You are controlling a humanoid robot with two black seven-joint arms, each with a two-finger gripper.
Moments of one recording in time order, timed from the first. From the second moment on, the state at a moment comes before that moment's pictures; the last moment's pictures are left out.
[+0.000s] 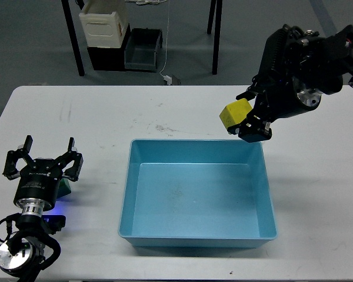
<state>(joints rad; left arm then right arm) 0.12 0.18 -1.27 -1.42 -0.29 -0.35 -0.30 1.59 -0.51 -0.16 1.38 -1.99 0.49 0.49</state>
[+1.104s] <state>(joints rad) 0.12 0.18 -1.30 -1.42 -0.30 -0.35 -0.30 1.45 -0.33 -0.33 1.27 -1.88 0.49 0.49</state>
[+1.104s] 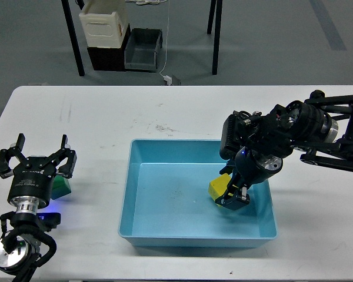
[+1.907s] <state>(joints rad) -0.04 0.50 -1.23 -1.40 -0.28 -0.31 -0.28 1.16 -0.34 0.39 1.27 -1.76 0.21 0.49</state>
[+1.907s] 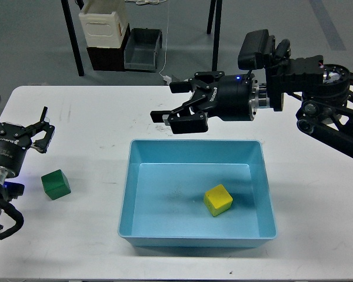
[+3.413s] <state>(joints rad) -0.48 0.92 -1.12 -1.43 1.47 -0.45 -0.49 0.00 -0.07 1.62 1.55 -0.91 0.18 0.19</state>
